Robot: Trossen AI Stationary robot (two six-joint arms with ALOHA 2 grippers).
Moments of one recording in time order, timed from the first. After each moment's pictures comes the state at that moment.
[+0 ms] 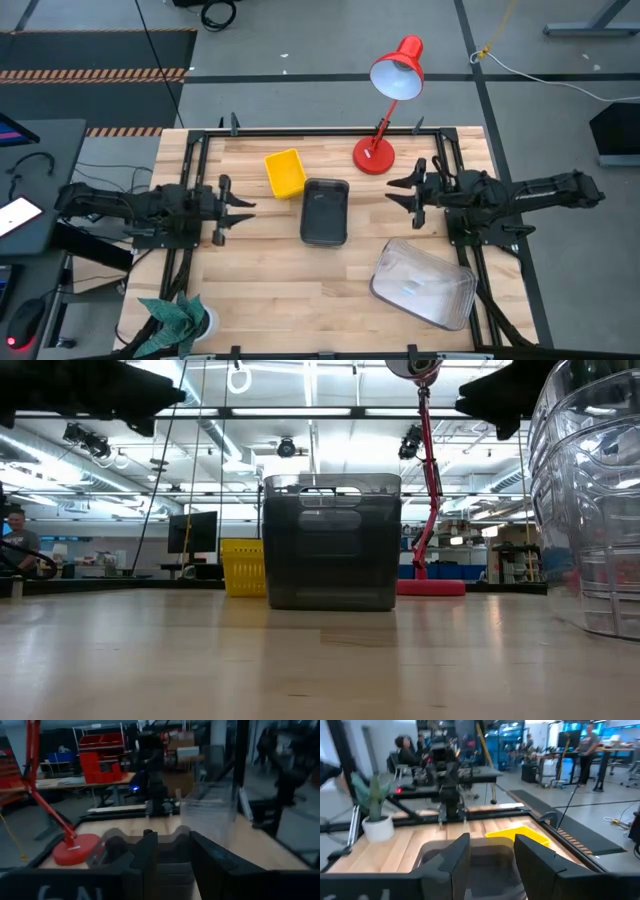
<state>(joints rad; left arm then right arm) -0.11 0.39 0.23 0.19 -0.11 0.08 0.03 0.55 0.33 0.22 0.19 0.01</state>
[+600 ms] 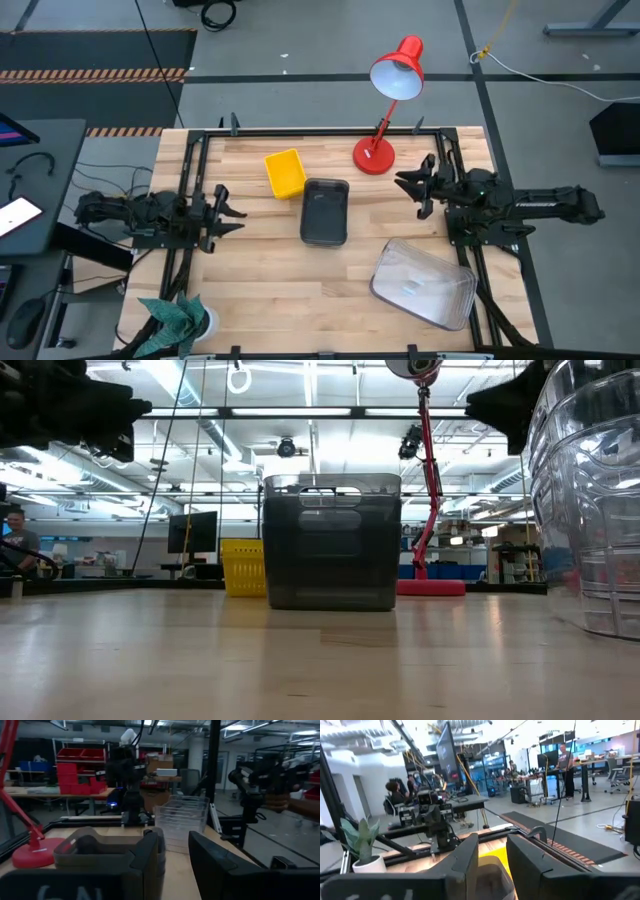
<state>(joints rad) -0.15 0.01 0.02 0.15 -0.05 -0.02 -0.11 0.40 0.19 0.38 0.14 0.13</state>
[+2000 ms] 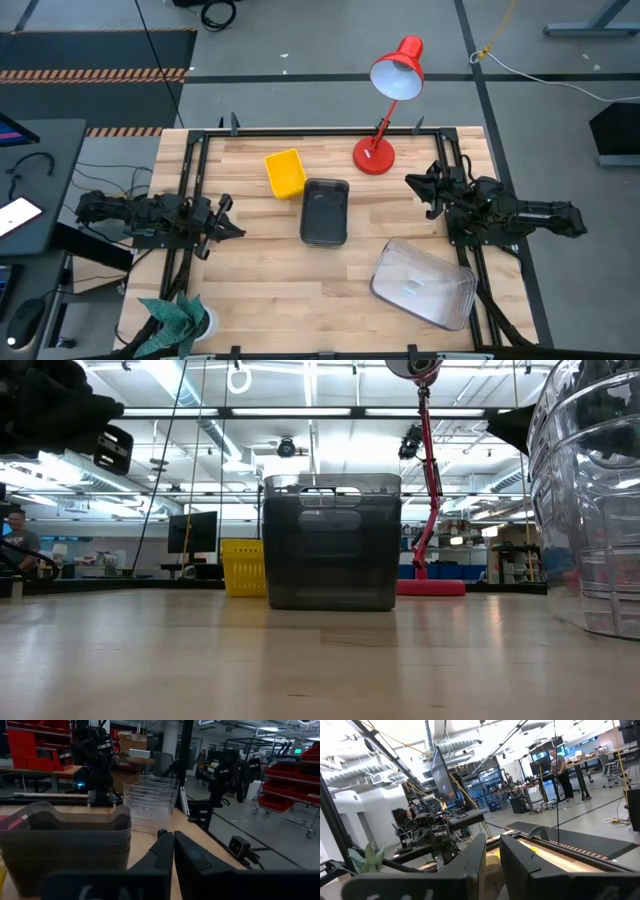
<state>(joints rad) -0.17 0.01 0.01 0.07 0.10 -0.12 -0.15 0.06 0.01 0.31 0.16 0.29</state>
